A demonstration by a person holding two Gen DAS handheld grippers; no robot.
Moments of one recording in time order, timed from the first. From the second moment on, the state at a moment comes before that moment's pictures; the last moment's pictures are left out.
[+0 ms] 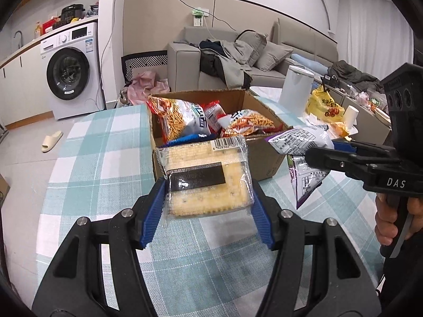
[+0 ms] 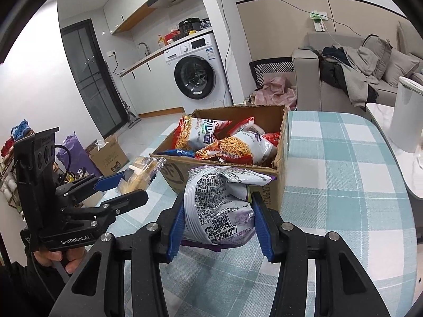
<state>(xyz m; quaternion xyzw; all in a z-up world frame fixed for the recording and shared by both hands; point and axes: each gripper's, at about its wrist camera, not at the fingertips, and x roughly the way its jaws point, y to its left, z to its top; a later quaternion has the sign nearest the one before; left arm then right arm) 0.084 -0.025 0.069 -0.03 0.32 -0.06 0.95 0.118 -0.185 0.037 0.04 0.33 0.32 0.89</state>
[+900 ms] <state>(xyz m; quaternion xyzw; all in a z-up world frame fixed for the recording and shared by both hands) 0.117 -0.012 0.109 -0.04 0.29 -0.03 0.96 0.141 -0.178 0.076 0.06 0.30 0.30 0.90</state>
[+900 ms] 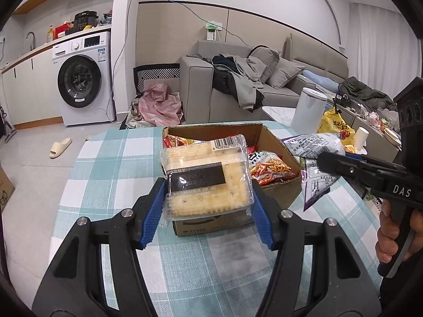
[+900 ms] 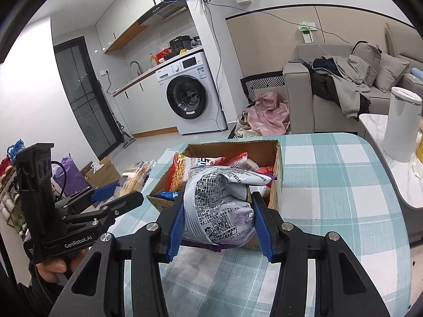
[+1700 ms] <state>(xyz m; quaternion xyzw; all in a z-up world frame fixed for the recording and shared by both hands) 0.209 -0.012 0.098 -0.04 0.31 -0.03 0.95 0.215 -0.161 0.071 0.10 0.34 0.26 0.90</state>
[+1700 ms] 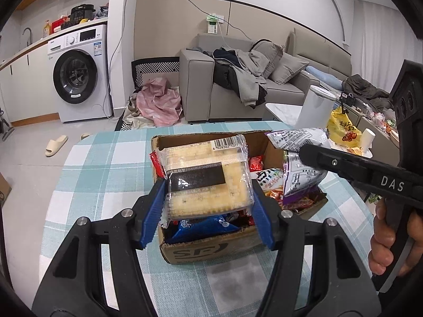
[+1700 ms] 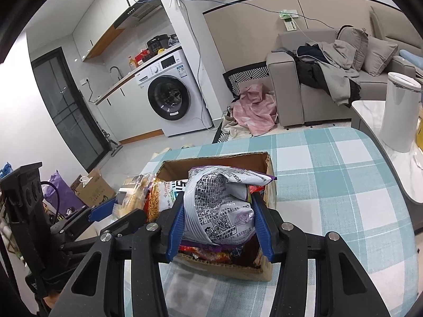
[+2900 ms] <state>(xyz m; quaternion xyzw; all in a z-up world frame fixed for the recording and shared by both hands) 0.253 -0.003 0.061 -0.03 0.33 -0.02 0.94 0.248 -0.150 0.066 0.12 0.34 0.26 0.90</state>
